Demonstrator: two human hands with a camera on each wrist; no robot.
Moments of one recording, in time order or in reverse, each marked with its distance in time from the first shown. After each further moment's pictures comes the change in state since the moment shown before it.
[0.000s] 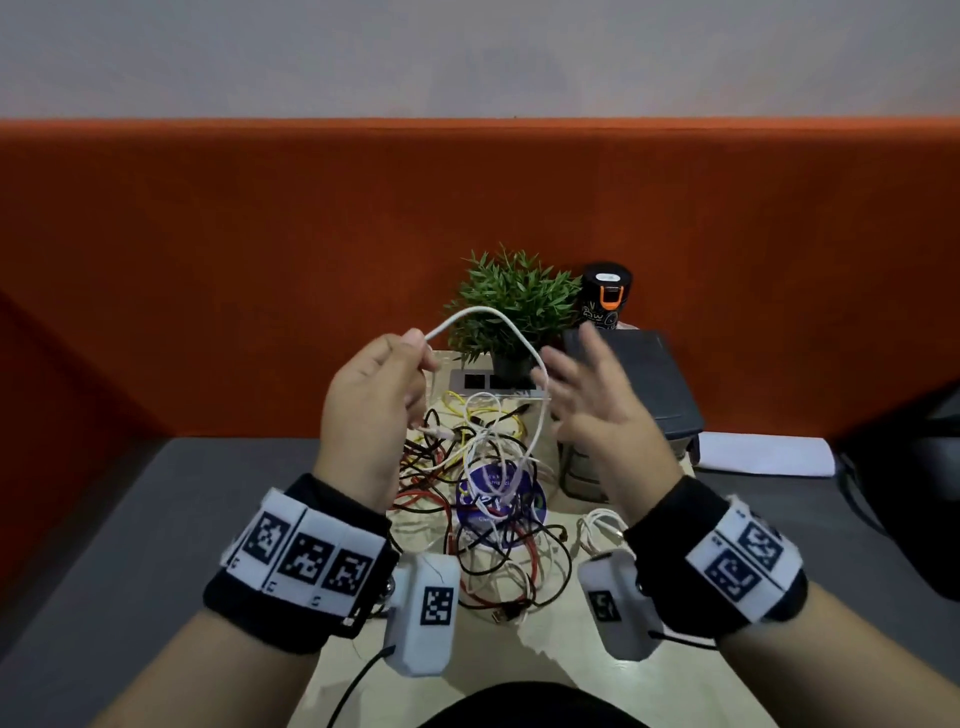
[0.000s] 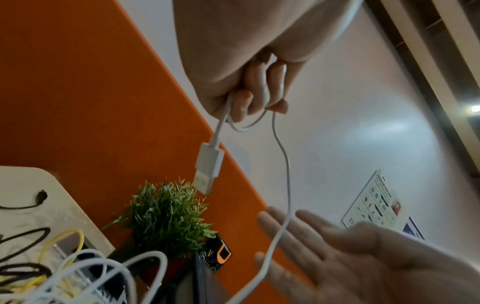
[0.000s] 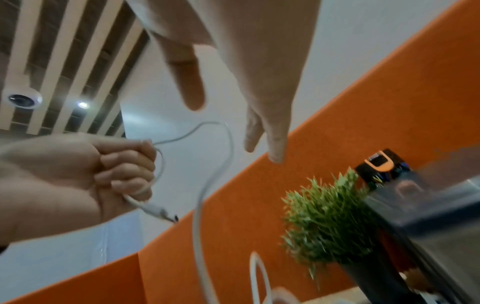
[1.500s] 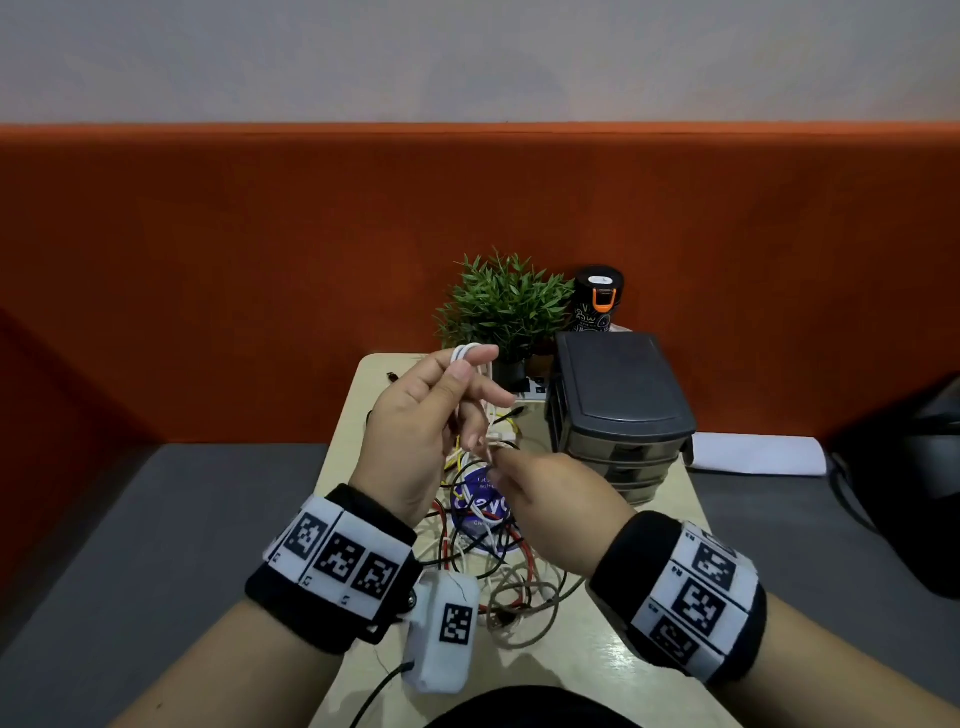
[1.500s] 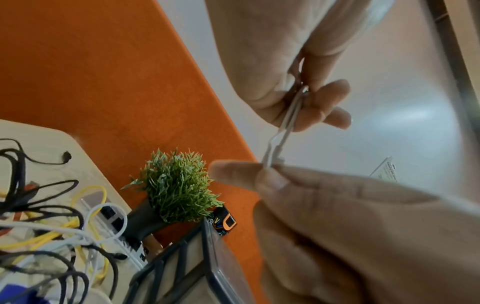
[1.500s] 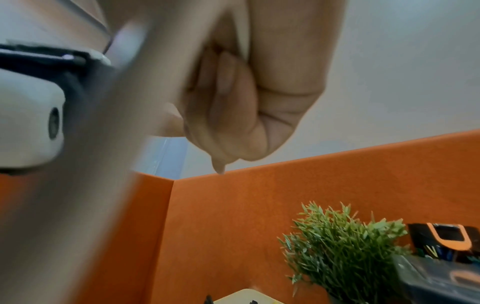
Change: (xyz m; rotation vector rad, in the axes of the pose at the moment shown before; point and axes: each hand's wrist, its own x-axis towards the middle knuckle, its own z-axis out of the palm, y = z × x) left_hand -0.010 -0.010 0.021 -0.188 -0.256 -0.035; right_hand -0.012 0.005 0.033 -1.197 -0.333 0.024
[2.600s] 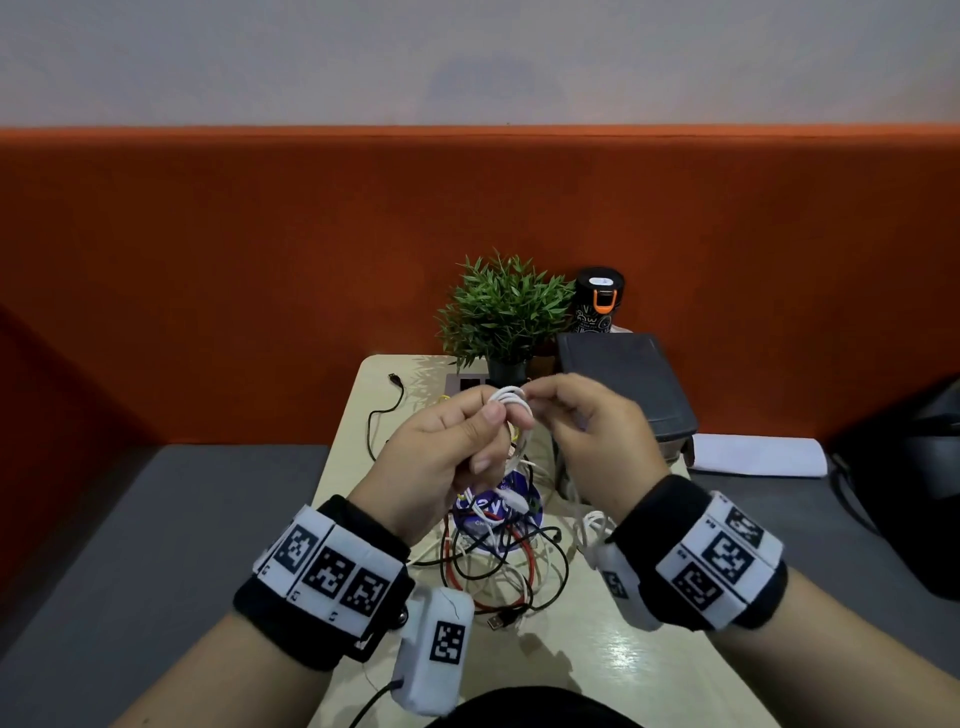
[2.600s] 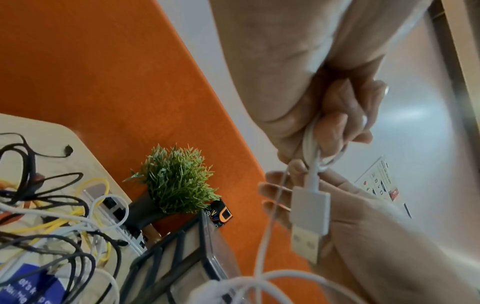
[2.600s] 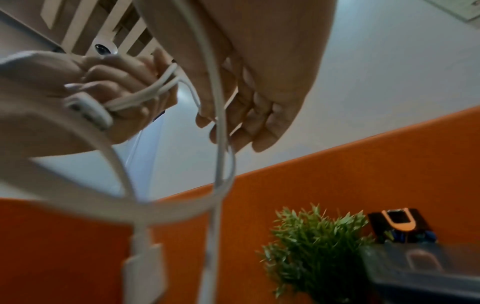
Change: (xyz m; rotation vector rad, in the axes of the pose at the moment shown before) left_hand -0.012 -0.004 -0.003 -0.076 -0.318 -0.178; right_hand 0.011 0.028 -0.014 0.482 0.576 -0.073
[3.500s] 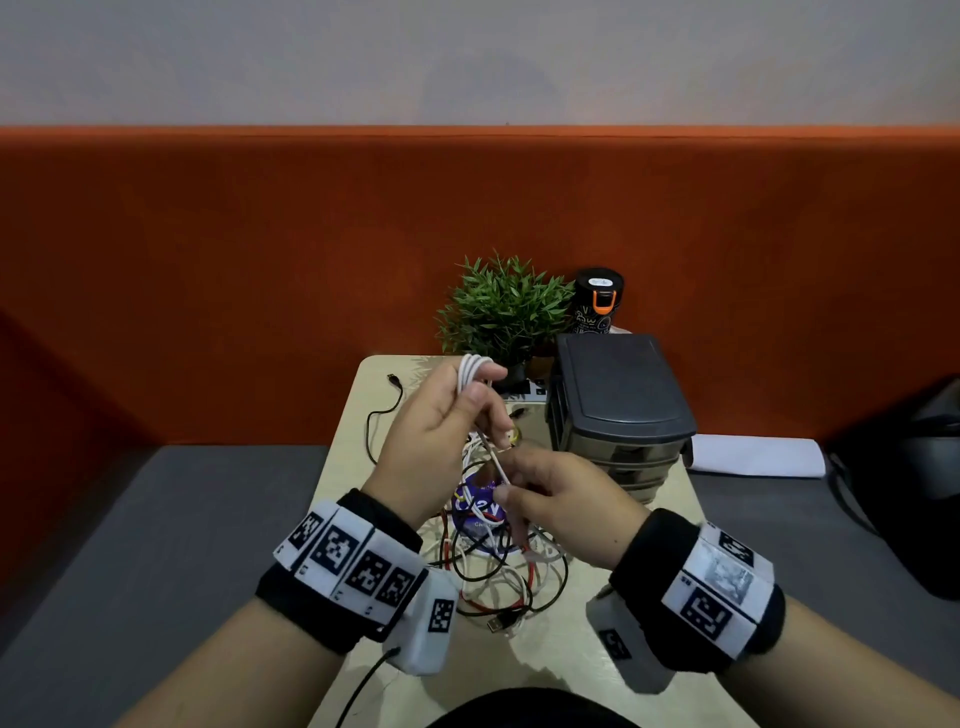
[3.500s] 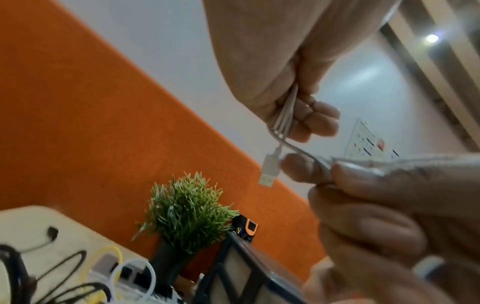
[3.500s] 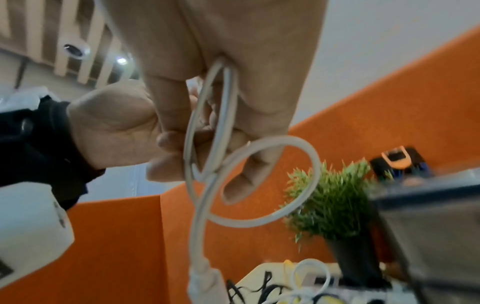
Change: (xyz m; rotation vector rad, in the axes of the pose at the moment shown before) left_hand 0.012 -0.010 -0.007 0.409 0.220 0.268; right_hand -0.022 0.001 0.013 0.048 -0.563 0.236
